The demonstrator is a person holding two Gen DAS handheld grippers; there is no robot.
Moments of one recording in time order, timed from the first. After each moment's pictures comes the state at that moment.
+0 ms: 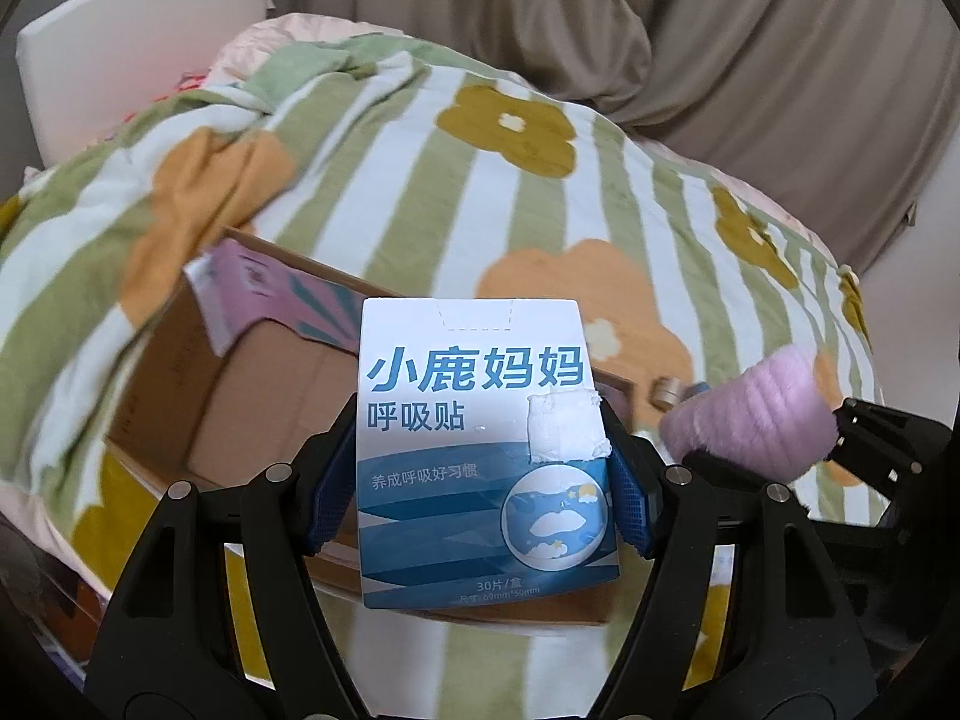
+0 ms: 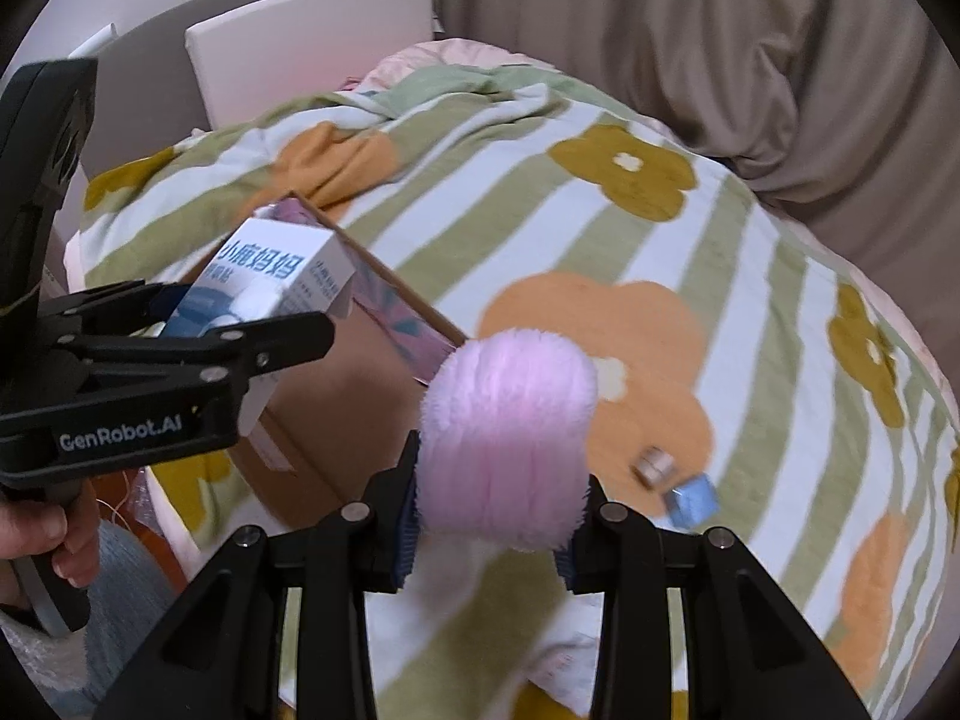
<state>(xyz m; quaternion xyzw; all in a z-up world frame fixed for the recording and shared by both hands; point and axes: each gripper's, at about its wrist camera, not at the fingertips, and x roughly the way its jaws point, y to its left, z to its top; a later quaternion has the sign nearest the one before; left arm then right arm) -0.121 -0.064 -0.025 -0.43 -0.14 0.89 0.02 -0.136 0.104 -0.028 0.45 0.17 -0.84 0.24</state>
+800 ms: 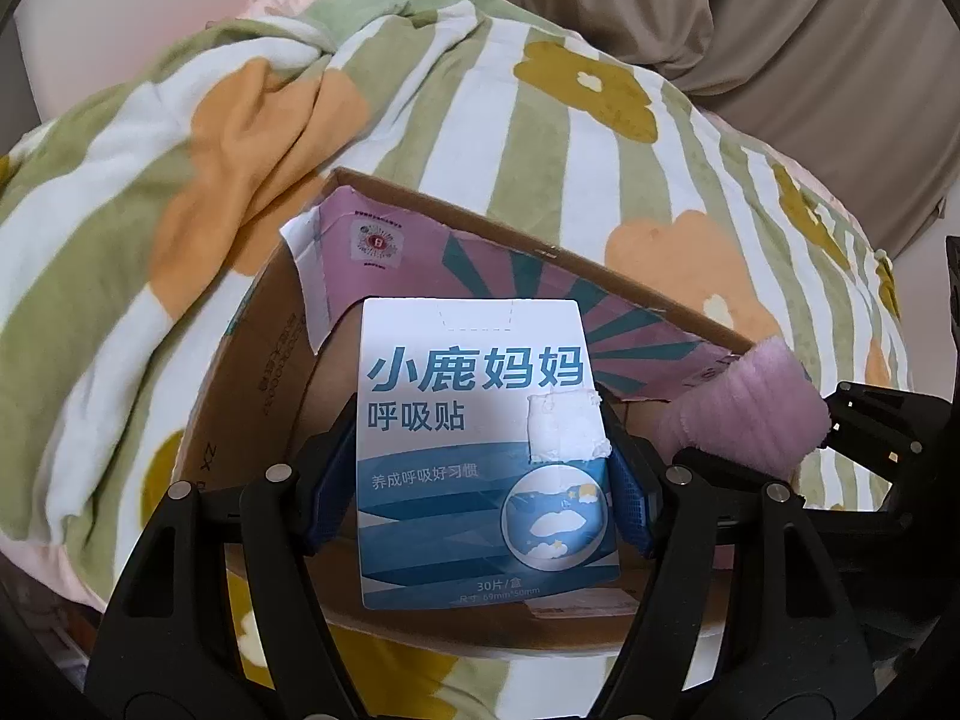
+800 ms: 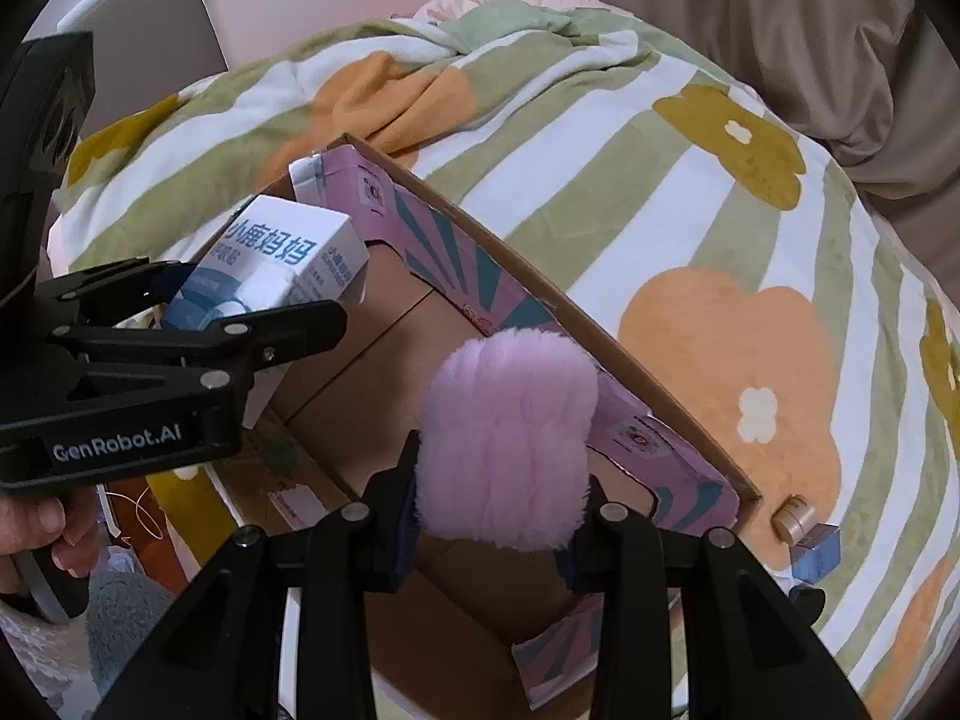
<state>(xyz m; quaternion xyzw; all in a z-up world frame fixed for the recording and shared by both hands) -0.147 -0.157 -0.091 -0.48 -0.13 0.87 0.01 -0.177 0.007 -0.092 0.51 0.17 -0.80 0.26</state>
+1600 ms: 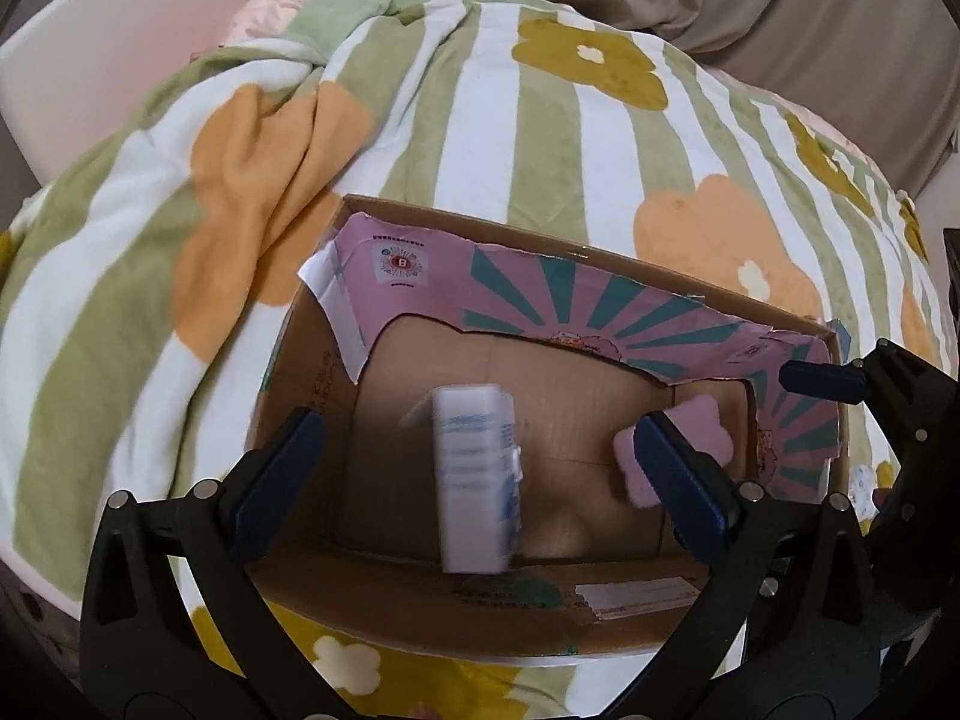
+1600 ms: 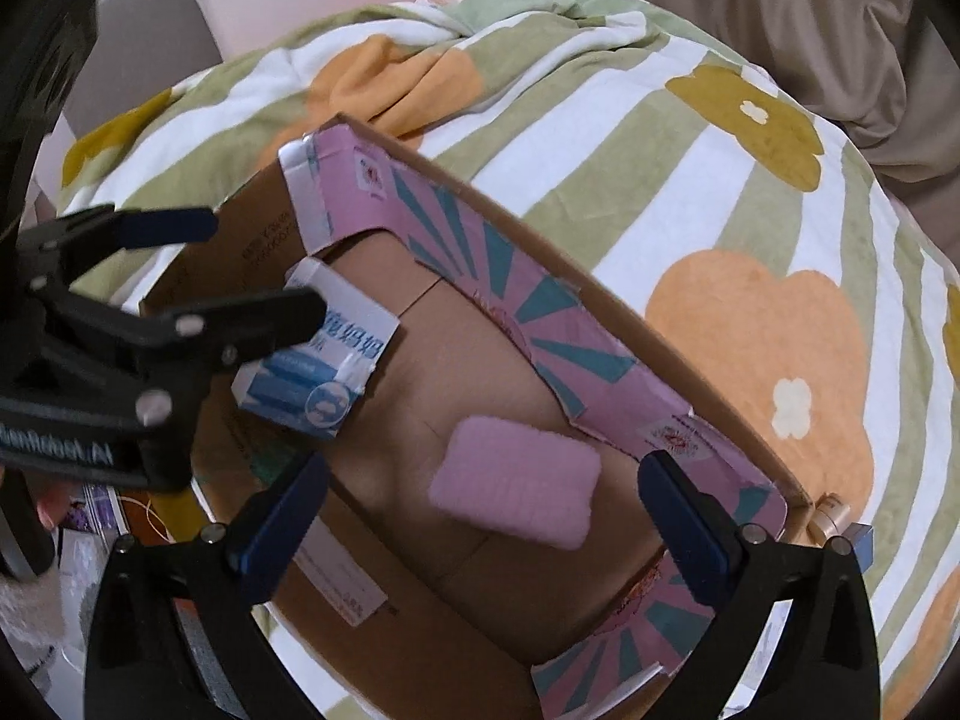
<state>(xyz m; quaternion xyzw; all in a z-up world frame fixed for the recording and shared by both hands) -0.161 -0.160 -0.088 -0.50 -0.06 0.86 0.01 -0.180 0.001 -0.112 0.52 0.16 -0.79 0.27</state>
